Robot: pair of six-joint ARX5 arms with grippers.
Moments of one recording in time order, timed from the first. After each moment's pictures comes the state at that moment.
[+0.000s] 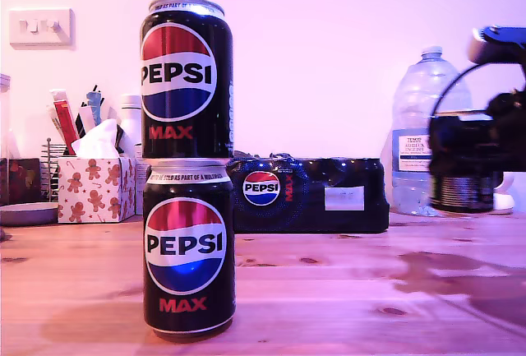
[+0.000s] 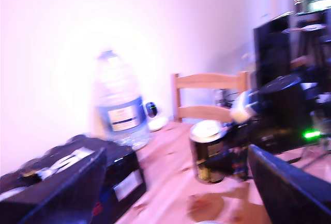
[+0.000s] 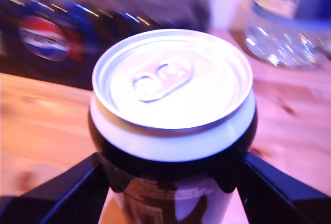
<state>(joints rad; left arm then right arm) -0.60 0.79 0.59 0.26 0.34 0.11 0.28 1.33 0.40 0.65 0.05 -0.05</state>
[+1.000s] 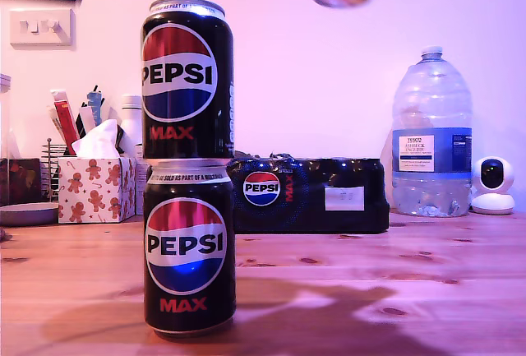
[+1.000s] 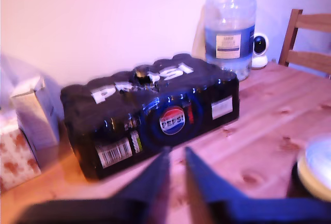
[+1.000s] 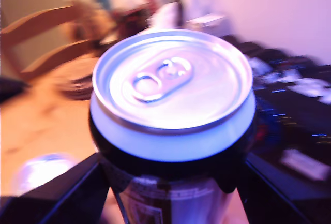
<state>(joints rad) -0.43 0.67 0.45 0.09 0.13 0.02 0.67 1.01 0.99 -0.28 -0.08 0.00</state>
